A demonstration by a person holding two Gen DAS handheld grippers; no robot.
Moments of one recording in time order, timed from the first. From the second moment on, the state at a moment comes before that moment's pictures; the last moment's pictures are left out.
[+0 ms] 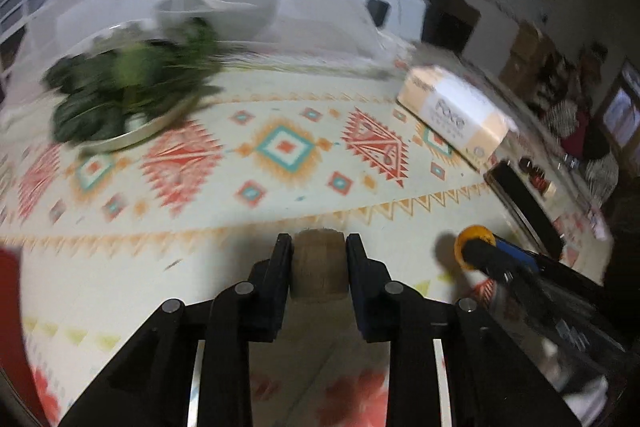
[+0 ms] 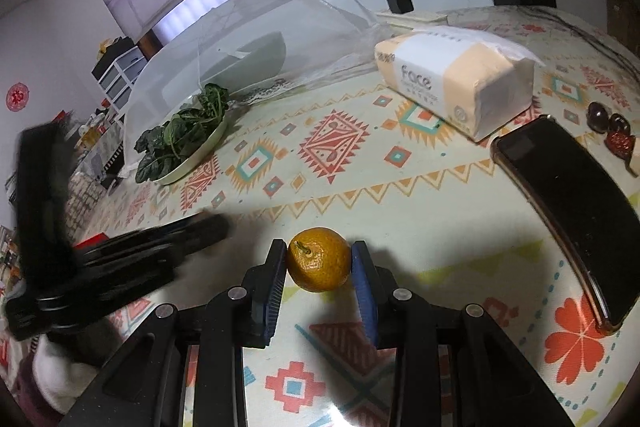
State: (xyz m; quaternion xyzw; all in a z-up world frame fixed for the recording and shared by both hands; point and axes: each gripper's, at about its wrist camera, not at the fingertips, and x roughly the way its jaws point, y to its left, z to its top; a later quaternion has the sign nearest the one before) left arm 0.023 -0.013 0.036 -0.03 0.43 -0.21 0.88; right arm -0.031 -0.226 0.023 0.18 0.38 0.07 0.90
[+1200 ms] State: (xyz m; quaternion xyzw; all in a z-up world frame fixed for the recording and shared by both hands) left arm -0.128 0.372 0.039 -0.26 0.34 0.06 0.90; right arm -0.034 0.136 0.064 0.02 0.43 0.30 0.85
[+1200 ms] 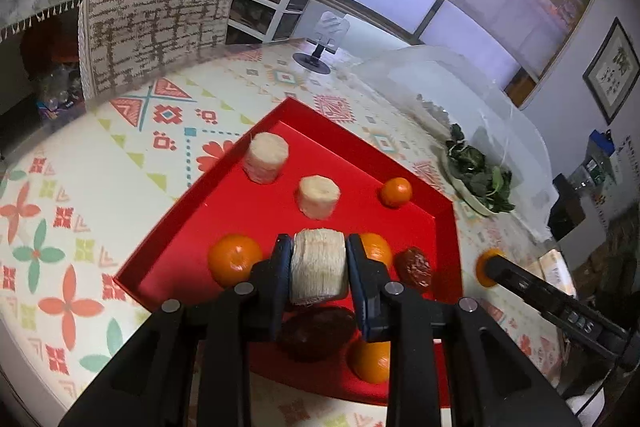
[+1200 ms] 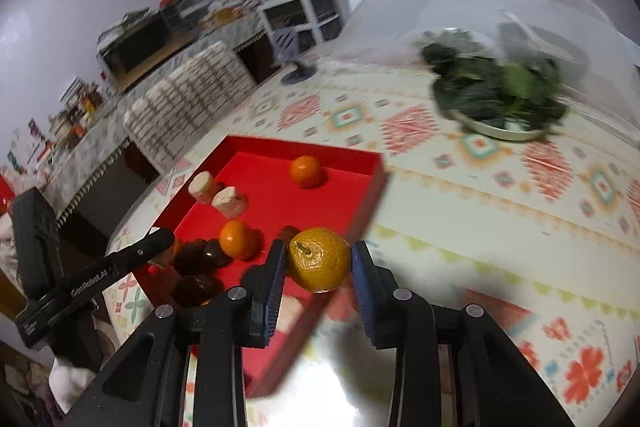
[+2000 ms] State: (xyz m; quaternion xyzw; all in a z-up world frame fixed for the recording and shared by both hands) left arm -0.131 0.372 0.052 -0.24 0.32 0.08 0.91; right arm 0.004 0.199 0.044 0.01 0.45 0.31 0.84
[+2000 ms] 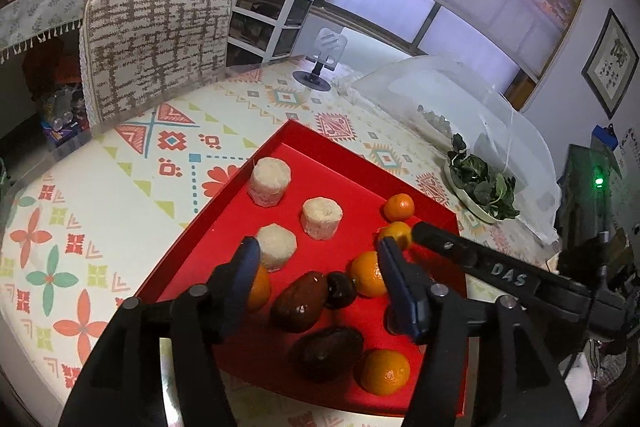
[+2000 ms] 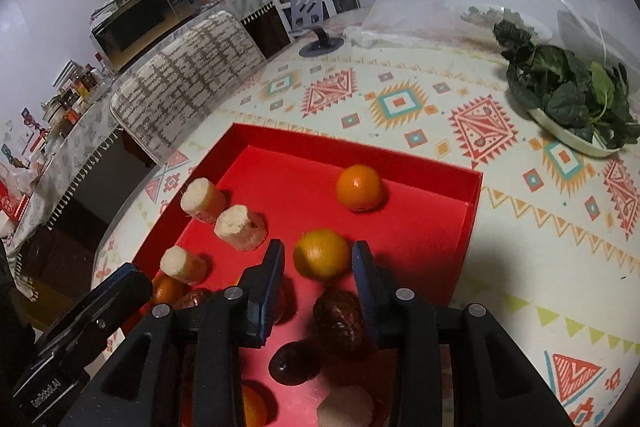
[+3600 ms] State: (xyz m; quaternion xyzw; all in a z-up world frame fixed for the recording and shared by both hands) left arm -0.195 0.185 0.122 -0.04 0.26 0.12 0.96; right arm -0.141 0.005 0.091 0.05 0.33 0.24 0.91
